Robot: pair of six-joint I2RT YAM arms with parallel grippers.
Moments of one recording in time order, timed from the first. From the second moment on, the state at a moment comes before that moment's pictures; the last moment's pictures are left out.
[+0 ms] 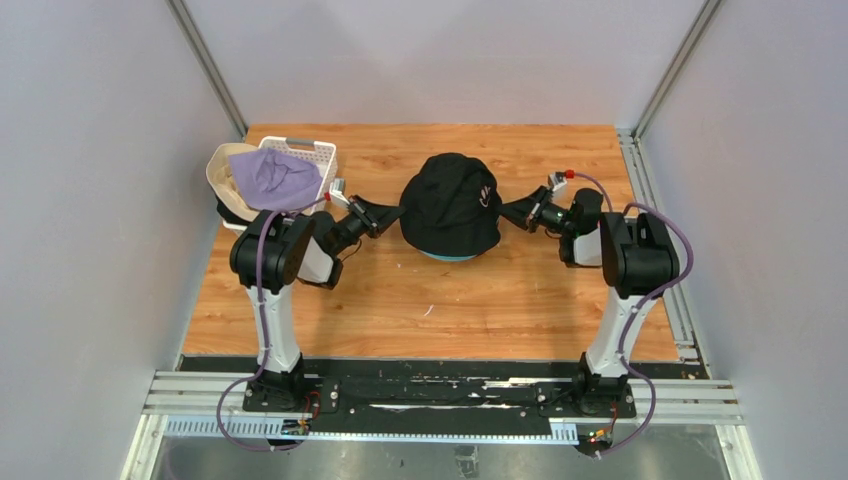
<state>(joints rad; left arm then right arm) -0.22 2.04 0.62 1.52 0.59 -1.36 -0.01 2.01 0.77 1.15 -0.99 1.28</state>
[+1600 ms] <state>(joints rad) -0.22 2.00 0.56 1.51 0.56 -1.37 -0.05 1.47 0.65 0.31 -0.92 0.81</state>
